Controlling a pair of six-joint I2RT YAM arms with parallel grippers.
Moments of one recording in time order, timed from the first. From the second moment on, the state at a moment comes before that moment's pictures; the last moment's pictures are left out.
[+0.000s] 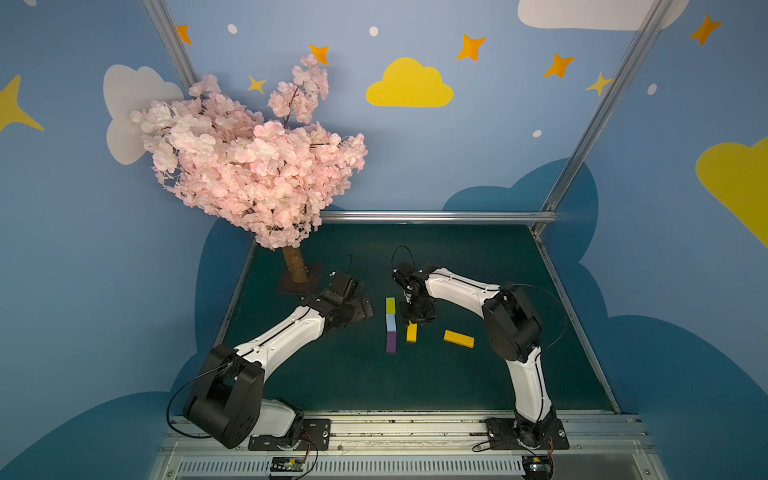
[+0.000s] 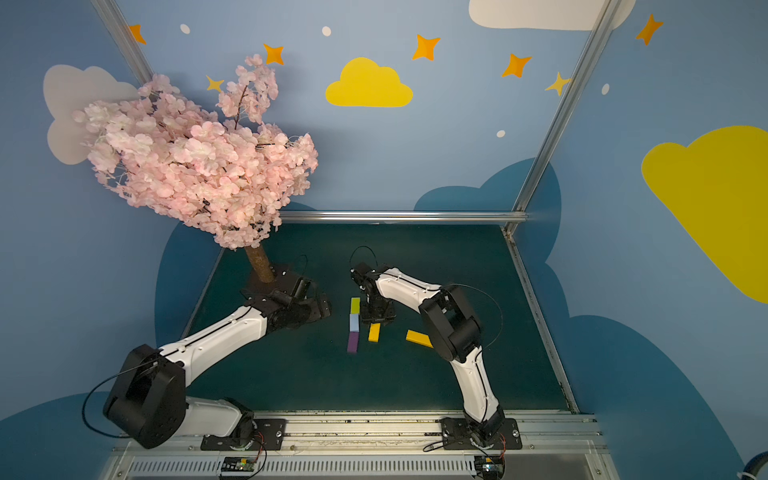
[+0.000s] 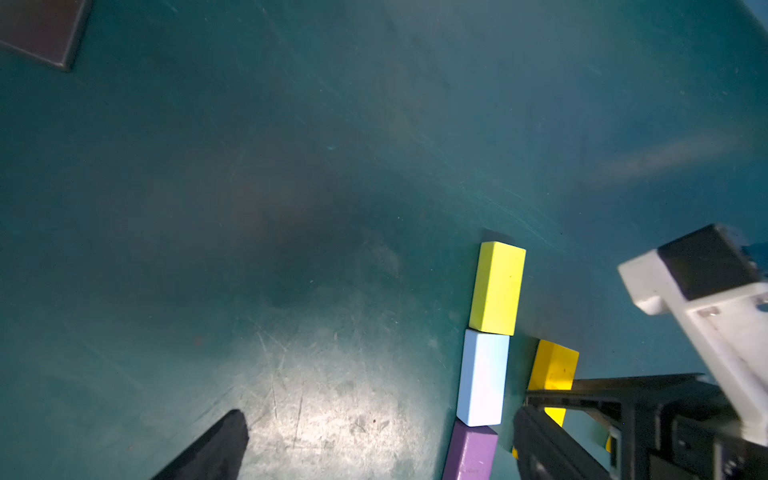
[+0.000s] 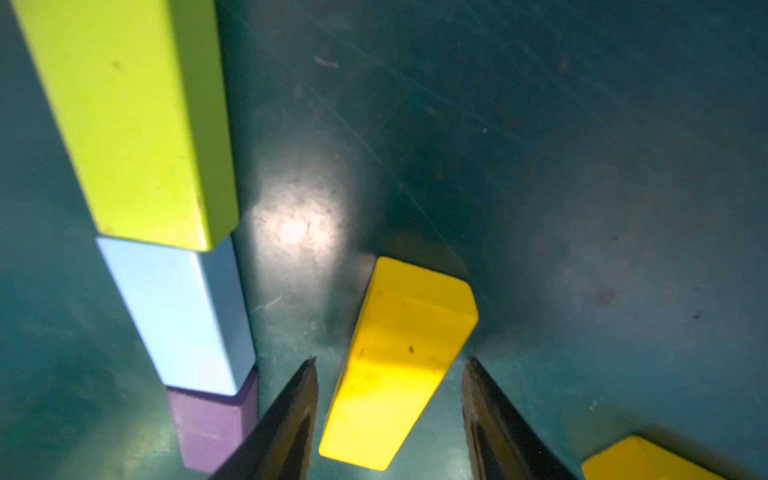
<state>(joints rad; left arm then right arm) -0.46 1.39 0.86 -0.47 -0.03 -0.75 0.78 2.14 1.63 -1.02 -0.10 0.54</state>
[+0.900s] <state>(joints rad) -0.46 1.39 0.86 -0.46 -0.04 -0.75 0.70 2.12 1.80 -1.18 -0.04 0.05</state>
